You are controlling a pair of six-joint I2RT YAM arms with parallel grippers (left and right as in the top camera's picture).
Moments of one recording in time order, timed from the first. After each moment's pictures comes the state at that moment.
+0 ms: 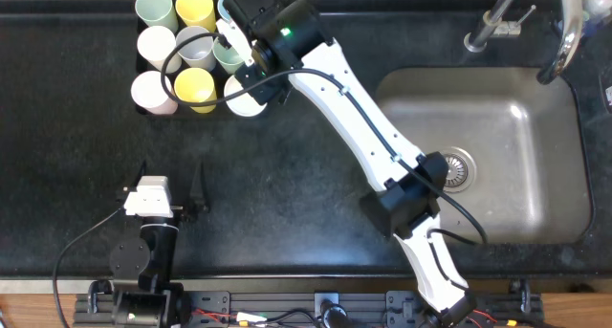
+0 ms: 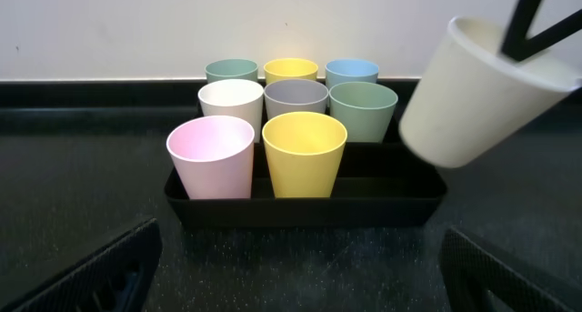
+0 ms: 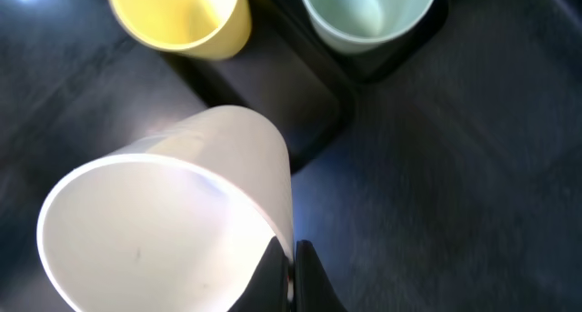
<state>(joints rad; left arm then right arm) -0.04 0.01 0.01 -0.08 0.00 -0.01 0.68 2.33 2.54 -1.42 -0.09 -0.10</state>
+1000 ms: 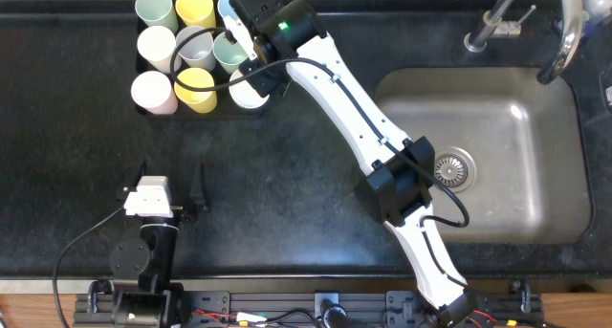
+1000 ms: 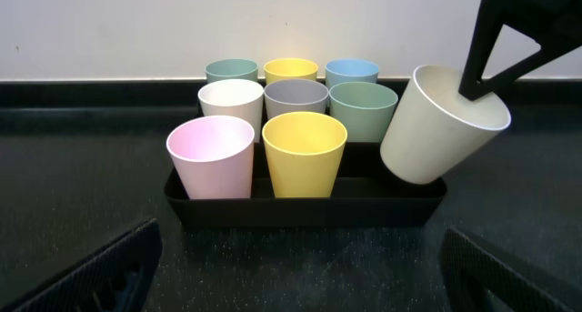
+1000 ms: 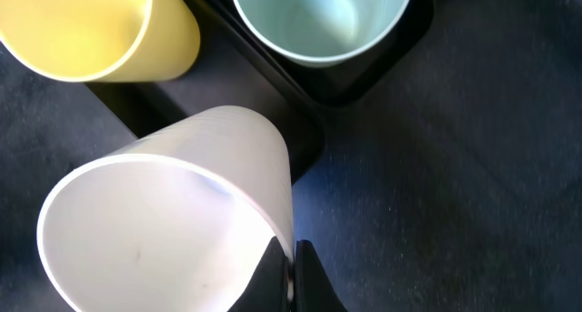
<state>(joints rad) -0.04 0.01 0.01 -0.08 0.00 -0.01 0.65 2.41 2.54 -1.35 -0.09 -0.10</state>
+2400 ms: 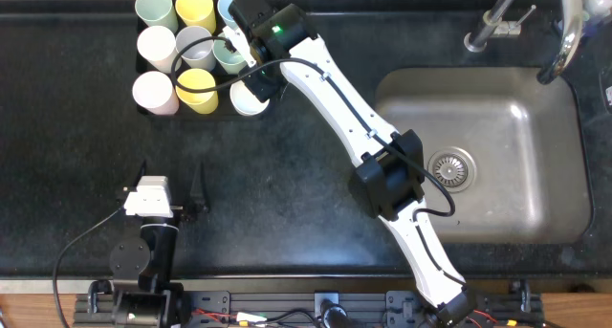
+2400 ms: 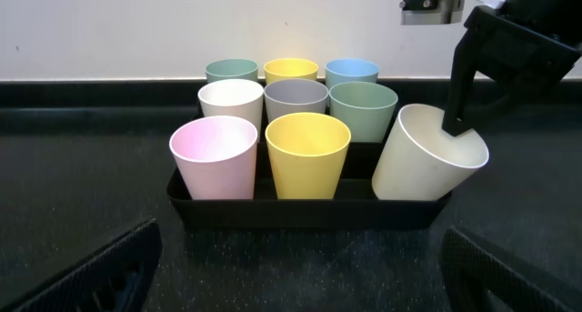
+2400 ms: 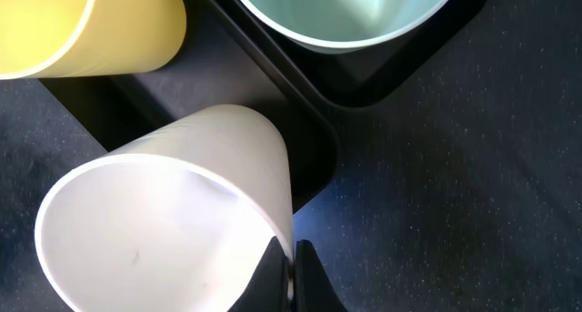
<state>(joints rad) -0.04 0.01 0.01 -0.08 0.00 -0.01 0.65 2.48 2.54 -1.34 -0.10 -0.12</state>
